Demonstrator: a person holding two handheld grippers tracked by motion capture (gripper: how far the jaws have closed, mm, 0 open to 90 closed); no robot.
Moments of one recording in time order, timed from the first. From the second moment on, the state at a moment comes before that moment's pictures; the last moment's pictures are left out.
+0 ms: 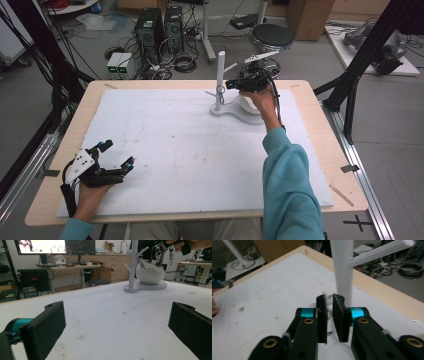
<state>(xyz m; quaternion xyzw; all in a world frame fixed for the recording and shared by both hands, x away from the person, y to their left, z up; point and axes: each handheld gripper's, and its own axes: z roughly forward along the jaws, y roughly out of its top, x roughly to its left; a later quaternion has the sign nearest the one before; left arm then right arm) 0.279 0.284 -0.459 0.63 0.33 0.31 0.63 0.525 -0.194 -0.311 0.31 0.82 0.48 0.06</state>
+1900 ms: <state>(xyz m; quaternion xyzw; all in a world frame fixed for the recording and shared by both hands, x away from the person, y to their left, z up) 0.277 0.284 -0.460 0.62 0.34 0.32 0.63 0.326 -0.336 -0.430 0.30 0.70 0.61 0.23</state>
